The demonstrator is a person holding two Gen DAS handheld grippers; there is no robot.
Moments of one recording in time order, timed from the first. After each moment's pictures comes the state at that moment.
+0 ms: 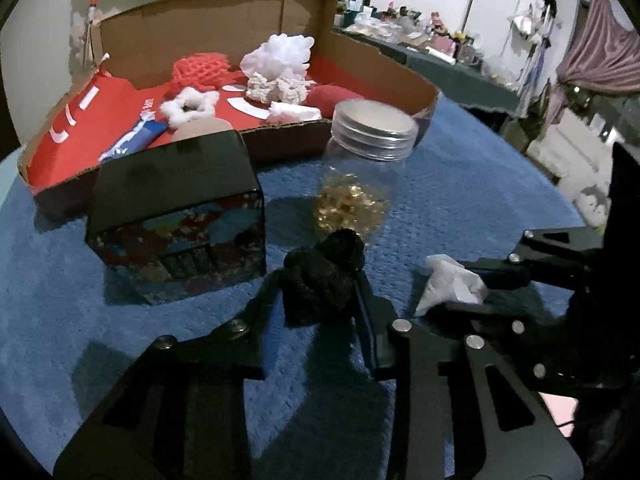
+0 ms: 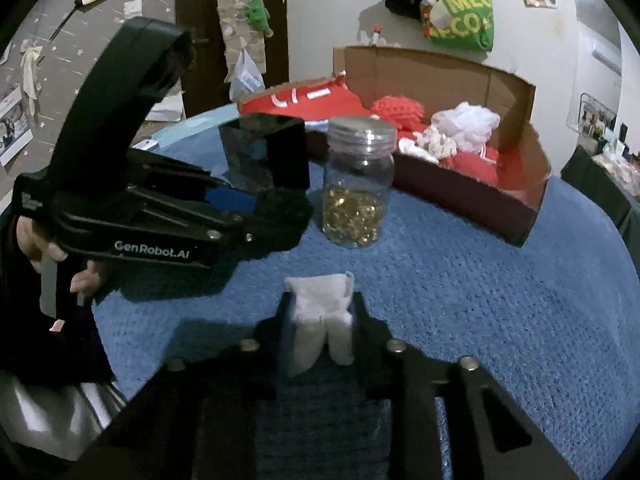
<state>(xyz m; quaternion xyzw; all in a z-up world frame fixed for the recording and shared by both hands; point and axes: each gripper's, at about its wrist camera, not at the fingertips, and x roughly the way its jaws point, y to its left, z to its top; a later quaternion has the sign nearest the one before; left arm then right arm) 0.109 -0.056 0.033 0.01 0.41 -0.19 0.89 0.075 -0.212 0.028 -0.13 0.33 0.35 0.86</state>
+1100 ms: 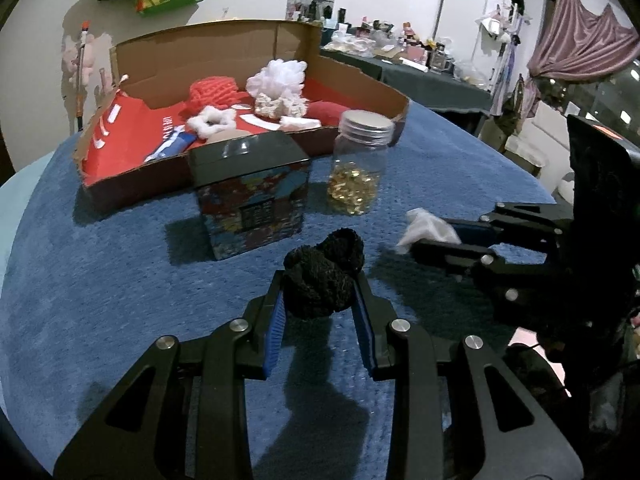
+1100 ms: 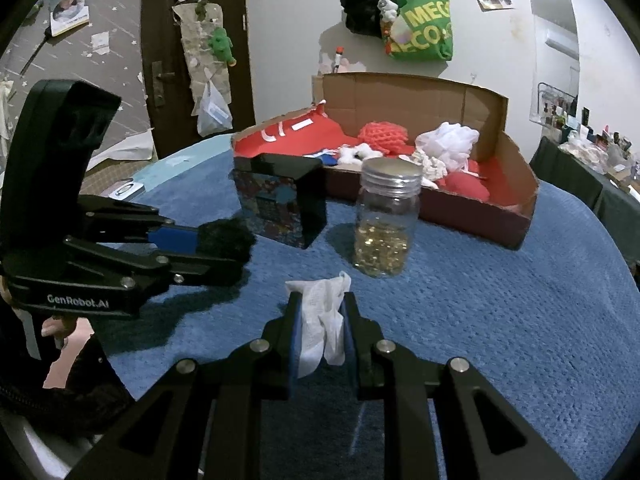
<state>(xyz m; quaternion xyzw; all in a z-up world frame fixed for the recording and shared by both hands) 0.060 -0.009 0.051 0.03 0.38 -0.23 0.90 0.052 -0.179 0.044 -0.07 0.32 0.29 0.90</state>
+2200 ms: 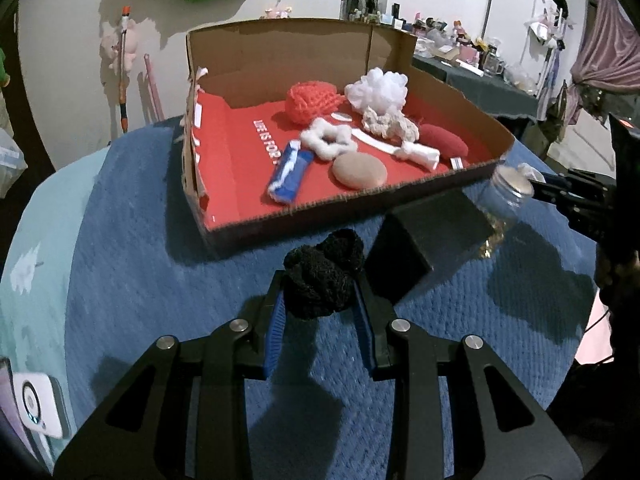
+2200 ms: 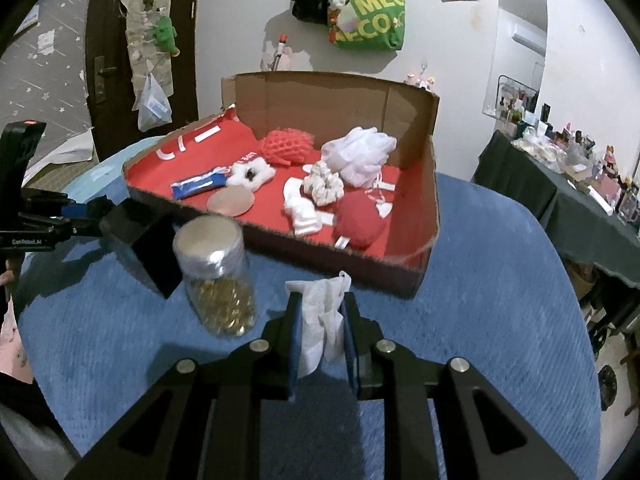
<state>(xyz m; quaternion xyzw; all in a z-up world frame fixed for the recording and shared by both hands) 0.135 0.069 0.070 0.04 0.40 -0.16 0.90 0.137 -0.225 0.072 -0.11 0.34 0.20 0.91</state>
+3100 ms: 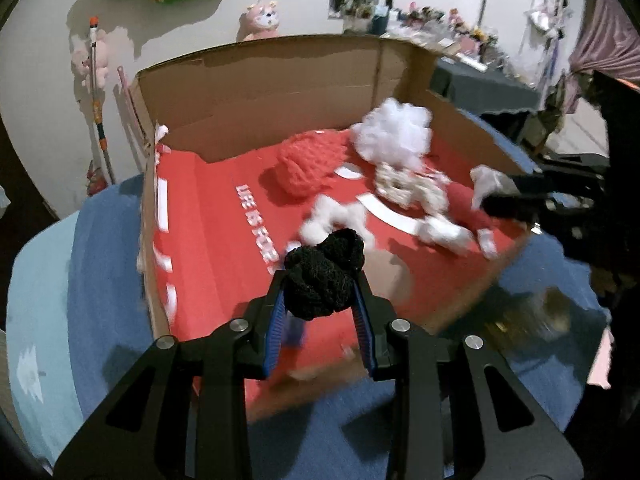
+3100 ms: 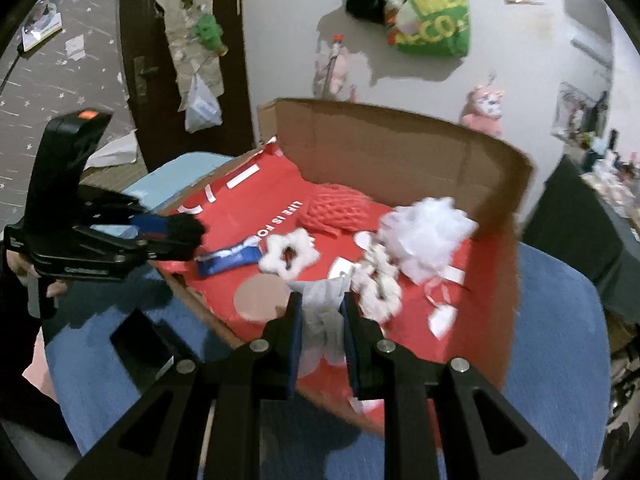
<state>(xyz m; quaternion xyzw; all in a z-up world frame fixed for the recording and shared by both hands) 0.261 0.040 0.100 0.06 0.43 -0.17 0.88 0.247 -0.161 0.114 -0.11 0.36 0.32 0.87</state>
